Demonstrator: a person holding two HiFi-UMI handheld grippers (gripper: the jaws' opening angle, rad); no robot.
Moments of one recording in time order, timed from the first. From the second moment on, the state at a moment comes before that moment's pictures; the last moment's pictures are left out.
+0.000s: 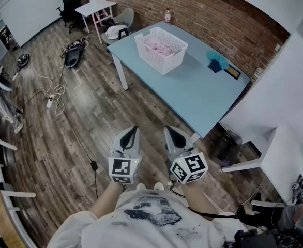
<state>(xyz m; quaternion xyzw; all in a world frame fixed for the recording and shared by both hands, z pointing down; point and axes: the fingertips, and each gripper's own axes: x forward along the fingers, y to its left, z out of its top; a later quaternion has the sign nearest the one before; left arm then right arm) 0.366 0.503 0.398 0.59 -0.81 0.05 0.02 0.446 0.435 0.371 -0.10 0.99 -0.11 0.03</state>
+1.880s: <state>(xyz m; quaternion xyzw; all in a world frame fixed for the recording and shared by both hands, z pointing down) -0.016 0.370 0.414 0.68 -0.73 0.05 0.02 0.084 0.306 0.395 -0.22 0.97 -0.13 0.01</state>
